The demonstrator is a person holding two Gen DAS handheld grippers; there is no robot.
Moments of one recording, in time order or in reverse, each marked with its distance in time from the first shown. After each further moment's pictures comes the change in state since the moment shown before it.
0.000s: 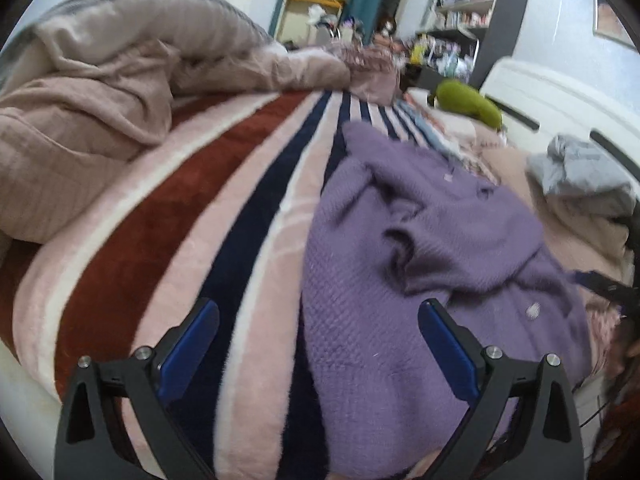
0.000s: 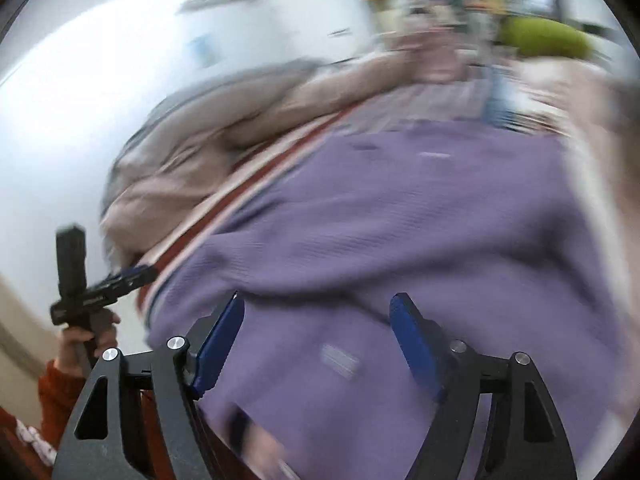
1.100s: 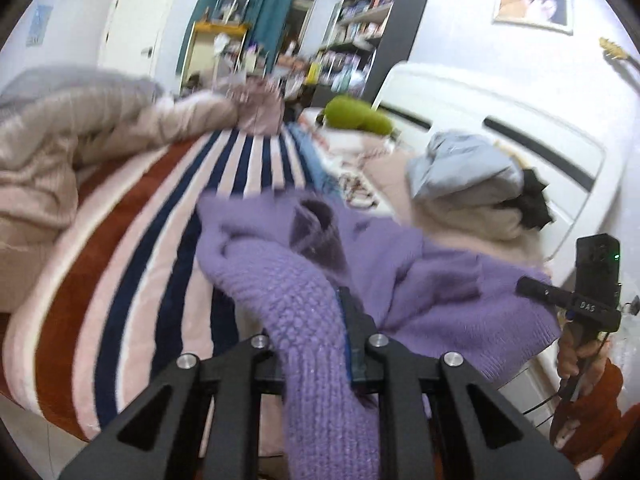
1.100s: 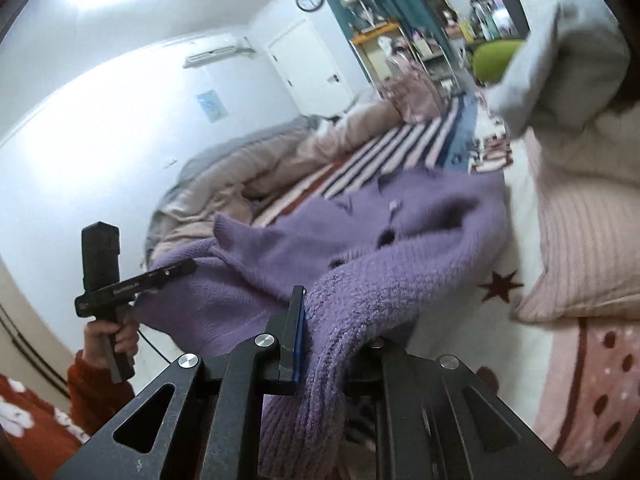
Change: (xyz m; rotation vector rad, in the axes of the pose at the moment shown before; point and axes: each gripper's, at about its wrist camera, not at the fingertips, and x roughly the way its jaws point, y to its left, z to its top) left arm -0.128 -0.120 0.021 0.172 -0.126 -0.283; right arm -0.143 0.017 -0.036 0.033 -0.164 0.108
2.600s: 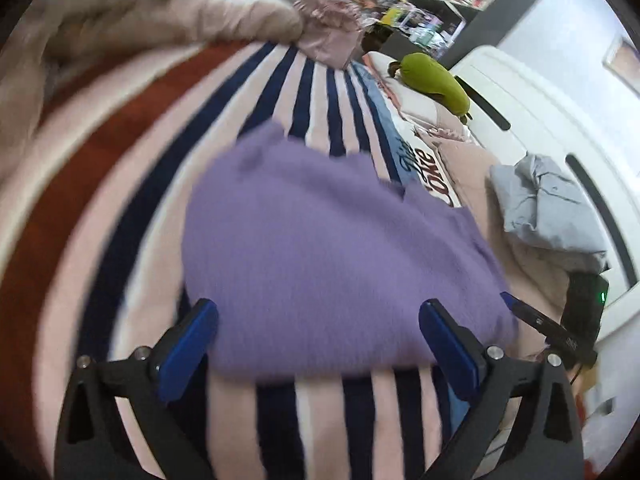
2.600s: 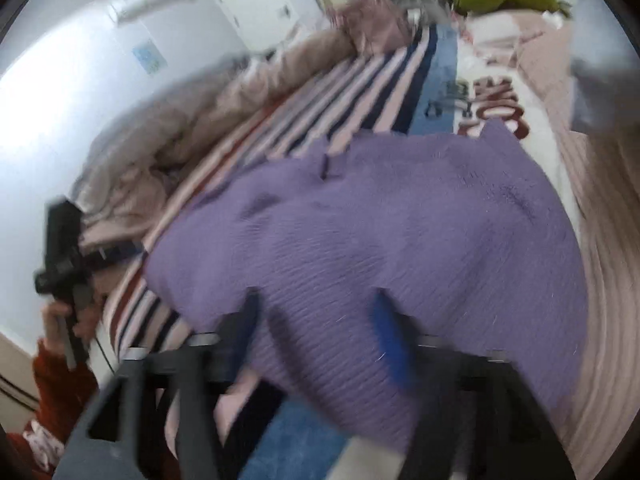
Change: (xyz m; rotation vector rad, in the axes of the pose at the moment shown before) left arm 0.193 0.146 0.045 -0.351 0.297 0.001; right arm 0.192 -0.099 0.079 0.083 0.221 -0.145
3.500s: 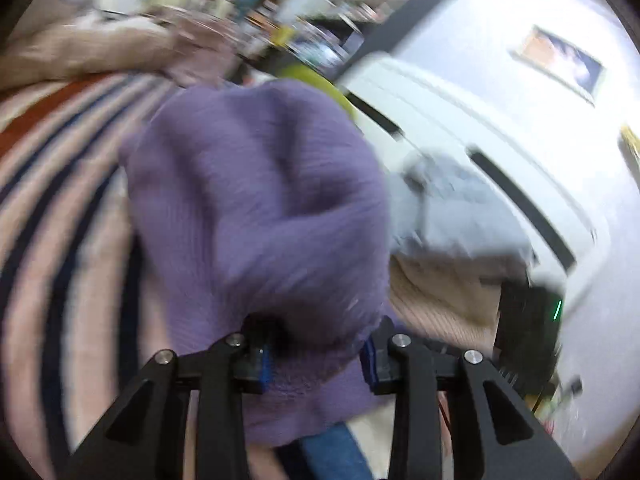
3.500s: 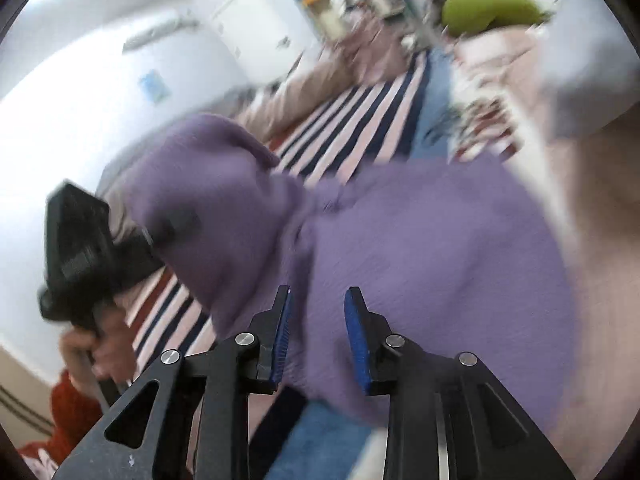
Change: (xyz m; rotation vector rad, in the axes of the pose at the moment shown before) left arm 0.069 -0.167 0.010 0.212 -0.071 -0.376; right arm -0.034 0.004 -0.001 0.039 -0.097 0.008
